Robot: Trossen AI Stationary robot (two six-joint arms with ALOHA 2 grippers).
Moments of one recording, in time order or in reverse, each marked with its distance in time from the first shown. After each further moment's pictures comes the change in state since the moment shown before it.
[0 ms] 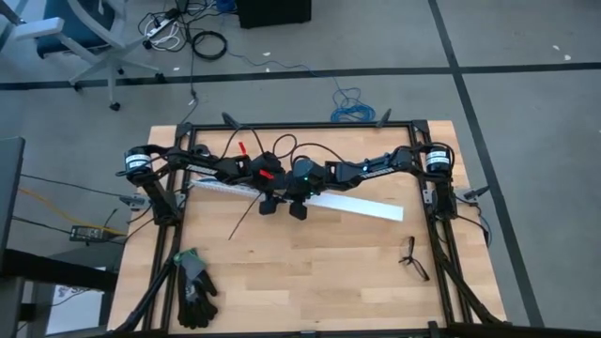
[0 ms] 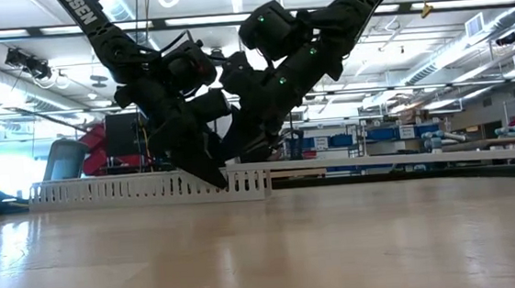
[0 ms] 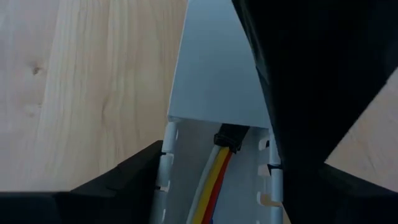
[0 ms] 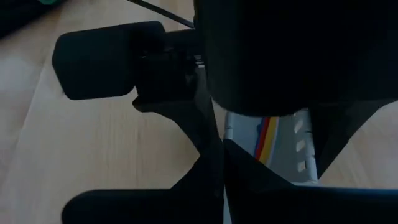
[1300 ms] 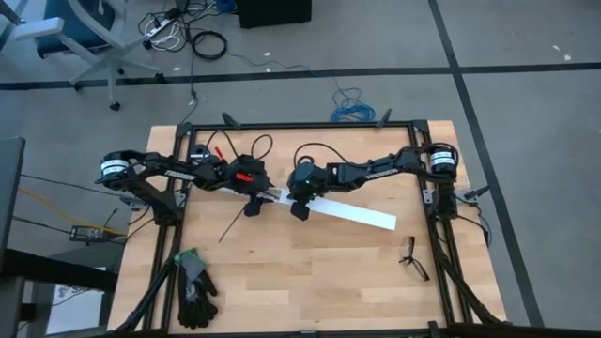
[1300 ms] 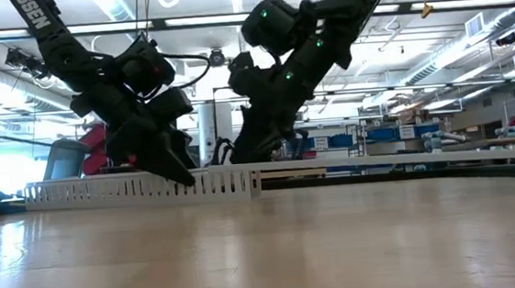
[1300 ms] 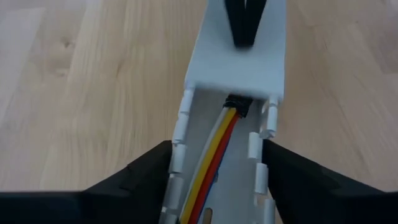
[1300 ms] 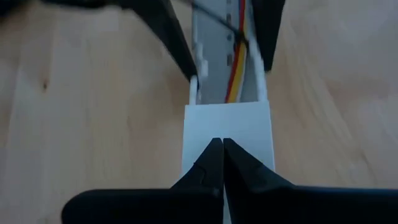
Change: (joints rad) left arm 0.038 -0.198 -0.281 0.203 0.016 0.000; right arm 0.026 -0.029 -0.012 -0.123 0.082 0.109
